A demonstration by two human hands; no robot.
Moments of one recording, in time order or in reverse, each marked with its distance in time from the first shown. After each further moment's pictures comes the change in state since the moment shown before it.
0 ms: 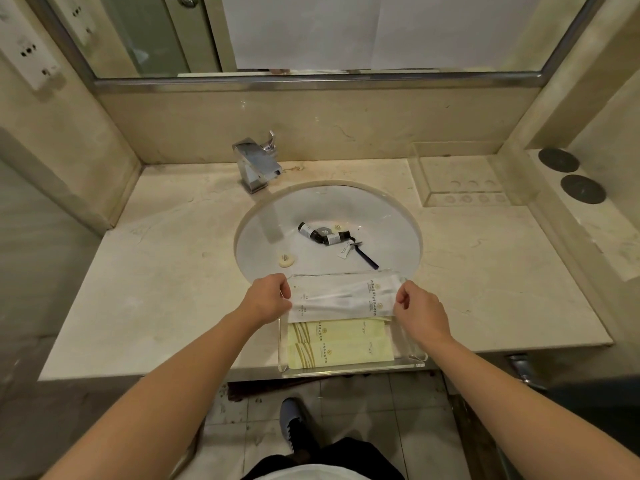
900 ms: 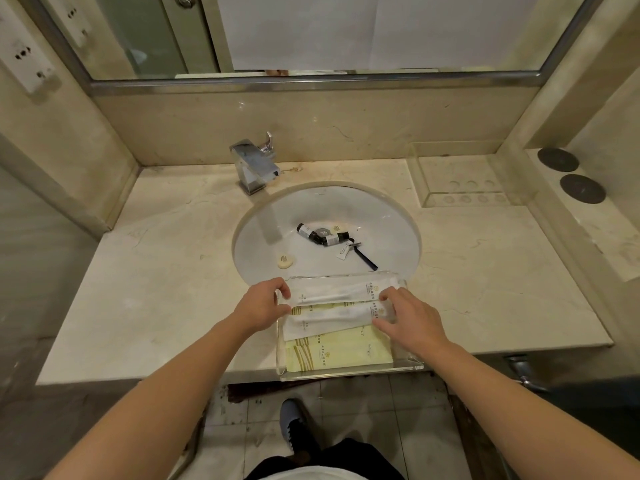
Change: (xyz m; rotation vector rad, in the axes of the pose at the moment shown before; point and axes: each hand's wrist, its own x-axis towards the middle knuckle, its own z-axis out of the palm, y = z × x) left_hand -0.003 -0.010 0.003 -0.040 0.009 0.065; right_hand -0.005 0.000 0.003 -0.248 -0.121 -0.247
